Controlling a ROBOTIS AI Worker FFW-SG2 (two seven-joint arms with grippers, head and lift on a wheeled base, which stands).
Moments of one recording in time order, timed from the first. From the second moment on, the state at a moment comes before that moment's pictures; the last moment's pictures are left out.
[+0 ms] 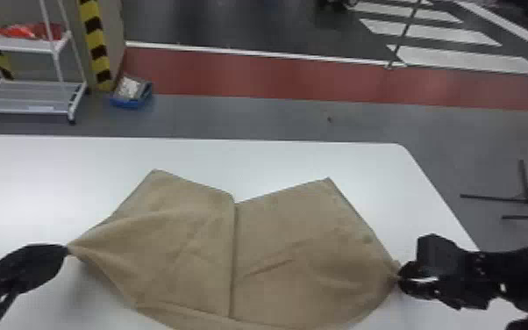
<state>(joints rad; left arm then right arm) 0.39 0.11 0.26 -2.14 -0.27 0.51 -0.85 0.26 -0.27 -0.41 -1.88 0.95 0.06 1.36</state>
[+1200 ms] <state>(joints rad) 0.18 0.12 0.19 -2.21 -0.30 0.44 -0.99 0.11 -0.27 -0.79 -2.13 0.33 0.55 1.36</state>
